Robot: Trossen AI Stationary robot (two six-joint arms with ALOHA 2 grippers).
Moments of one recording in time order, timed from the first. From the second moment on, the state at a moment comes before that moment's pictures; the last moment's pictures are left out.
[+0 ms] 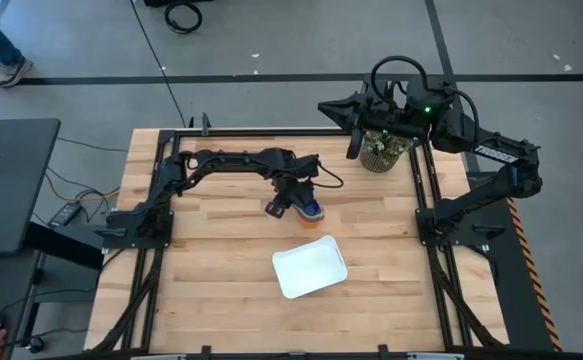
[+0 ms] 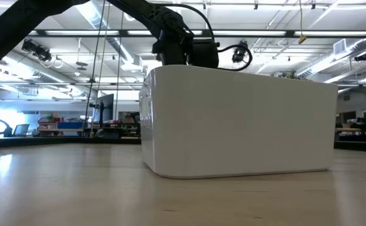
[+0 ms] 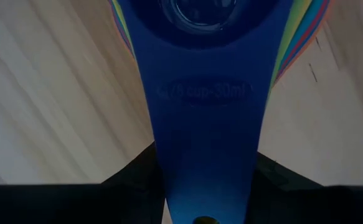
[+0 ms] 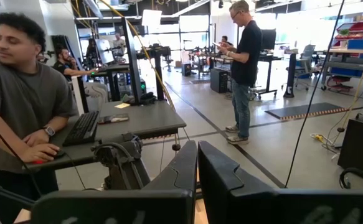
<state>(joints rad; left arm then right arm) 0.23 2.17 1.73 -0.92 0.10 0.76 -0.18 1.29 1.61 -0.27 0.08 0.04</state>
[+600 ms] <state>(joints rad) 0.23 2.11 1.73 -0.95 0.10 0.66 -0.18 1.29 1.61 -0.26 0.08 0.04</state>
